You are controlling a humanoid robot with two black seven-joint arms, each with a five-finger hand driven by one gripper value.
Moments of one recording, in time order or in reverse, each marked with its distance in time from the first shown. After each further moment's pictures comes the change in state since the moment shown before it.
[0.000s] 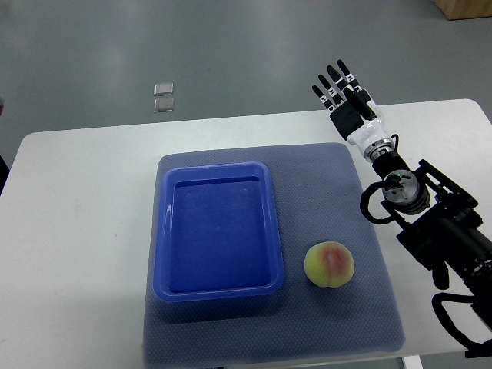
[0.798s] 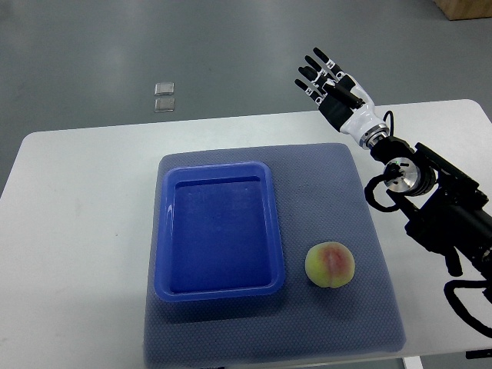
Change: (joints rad) left arm 0.000 0.000 0.000 -0.001 0.000 0.000 0.000; right arm 0.090 -0.083 -0.187 0.019 -0.155 0.046 -0.014
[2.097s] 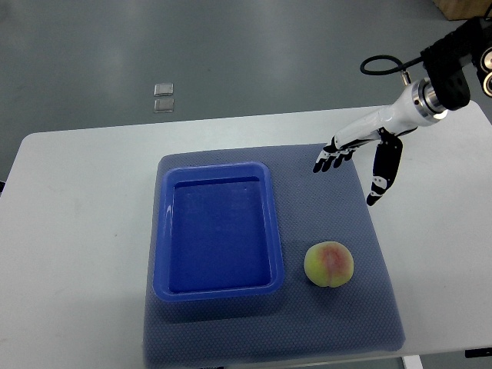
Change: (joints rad) left arm -0.003 0.000 0.001 -0.048 0.006 -0.002 -0.002; right arm 0.940 -0.644 -1.343 0.888 -0.487 0.218 -0.275
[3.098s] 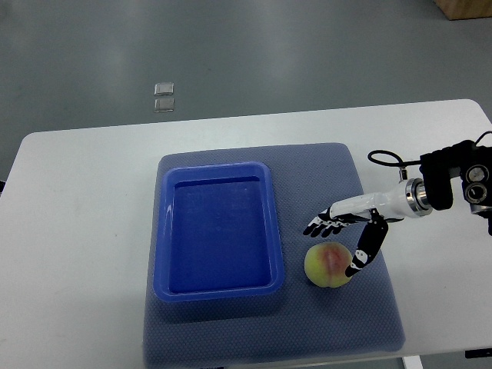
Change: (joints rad) left arm 0.000 0.000 -0.001 0.003 0.002 0.002 0.002; right arm -0.456 -0.028 0.135 0.067 0.006 -0.306 0.013
